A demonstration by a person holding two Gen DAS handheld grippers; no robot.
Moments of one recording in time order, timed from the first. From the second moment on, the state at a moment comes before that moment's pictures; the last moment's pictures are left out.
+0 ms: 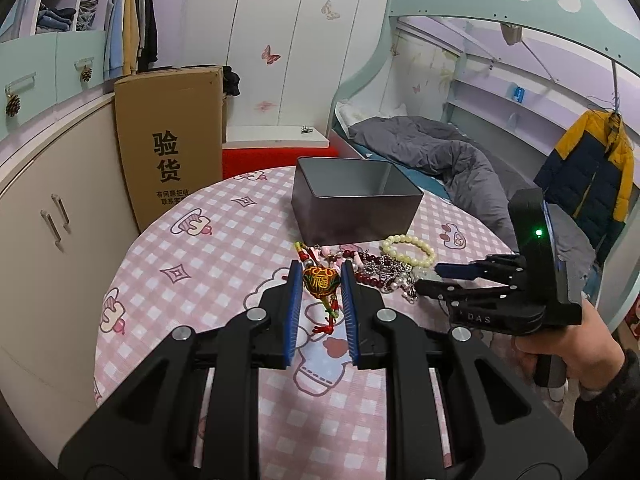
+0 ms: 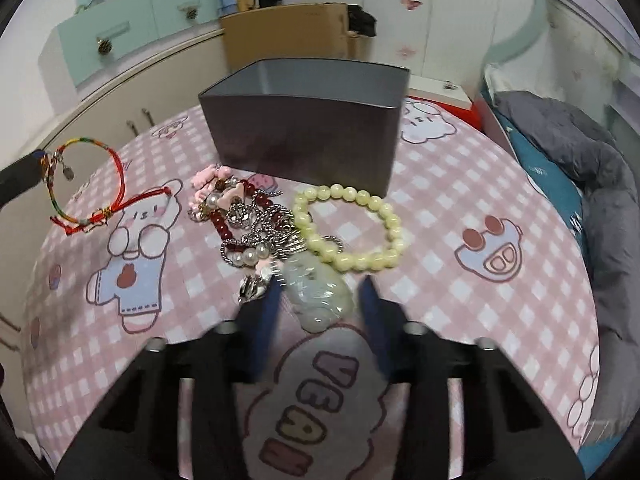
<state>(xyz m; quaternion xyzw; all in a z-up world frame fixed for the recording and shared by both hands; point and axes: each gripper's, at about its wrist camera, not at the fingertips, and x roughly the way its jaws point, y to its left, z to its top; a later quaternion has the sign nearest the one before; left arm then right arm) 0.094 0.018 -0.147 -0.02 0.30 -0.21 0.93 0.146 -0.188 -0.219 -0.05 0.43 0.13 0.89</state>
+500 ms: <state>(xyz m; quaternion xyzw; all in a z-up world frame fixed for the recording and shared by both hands) 0.089 0.012 -0.128 -0.02 0.28 -0.22 0.93 0.101 -0.200 -0.175 -0.01 0.38 0.18 0.91</state>
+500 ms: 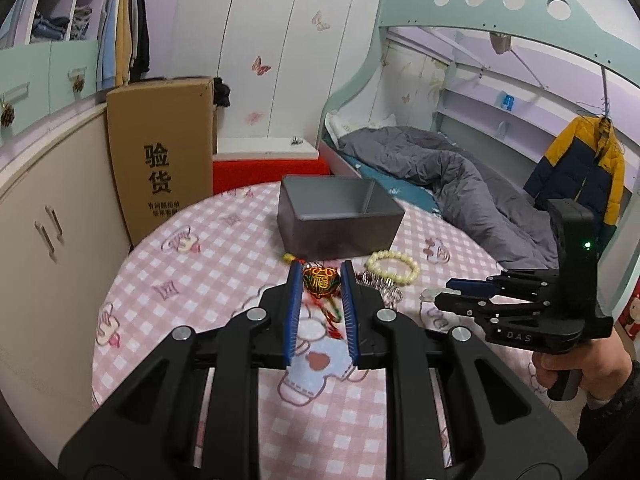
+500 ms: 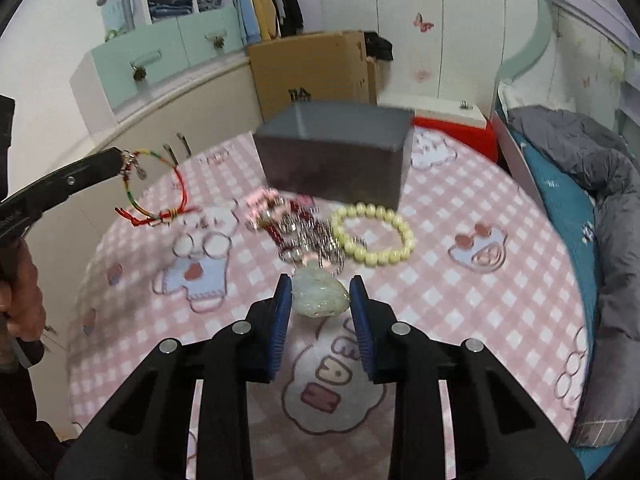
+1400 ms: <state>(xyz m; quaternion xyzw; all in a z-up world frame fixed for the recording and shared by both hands) 0.254 -0.046 -0.079 -0.03 0.28 -0.21 0.94 0.271 -0.214 -0.115 0.08 0.38 0.18 0.91</state>
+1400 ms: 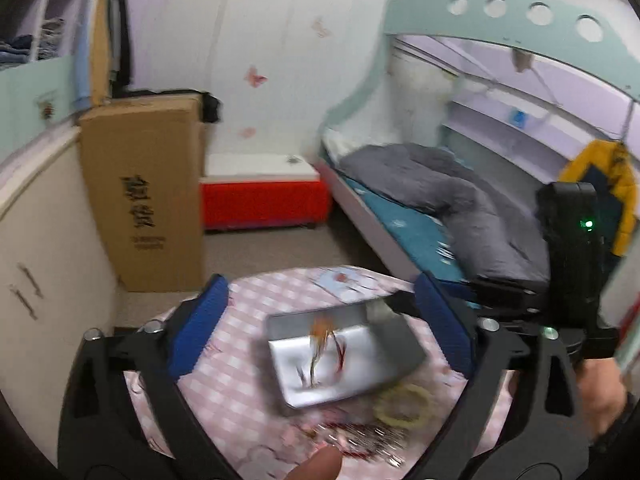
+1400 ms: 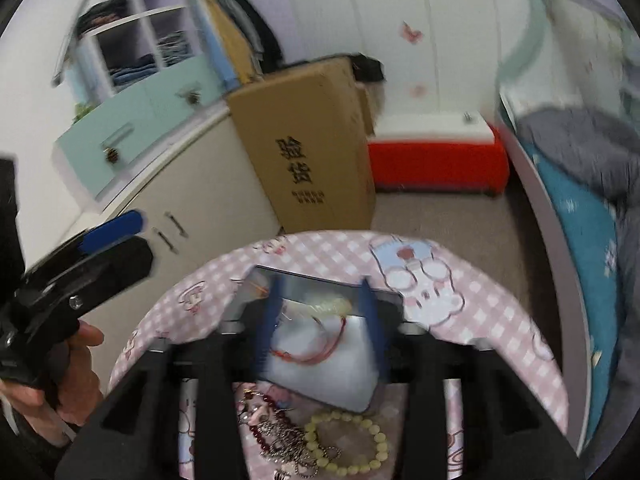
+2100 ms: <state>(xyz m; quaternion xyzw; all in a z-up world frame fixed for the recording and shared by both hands) 0.158 -0.014 -0.063 0.01 0.24 -0.11 0.97 0.156 -0.246 -0.075 0.12 0.27 0.10 0.95</state>
